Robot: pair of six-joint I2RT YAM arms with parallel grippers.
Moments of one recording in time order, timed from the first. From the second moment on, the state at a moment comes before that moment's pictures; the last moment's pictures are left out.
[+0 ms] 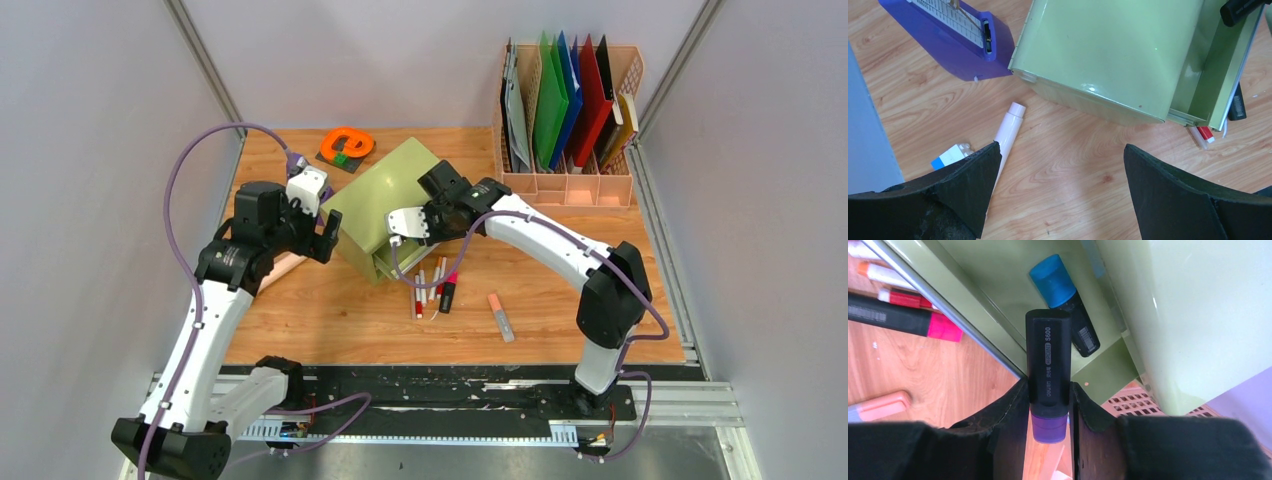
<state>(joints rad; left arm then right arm) -0.21 0.94 1.09 -0.77 0.13 0.21 0.78 1.80 1.62 -0.84 -0.02 -1.08</state>
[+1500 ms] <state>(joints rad) -0.21 0.95 1.09 -0.77 0.12 0.21 0.84 1.73 1.53 -0.60 0.13 -1.22</state>
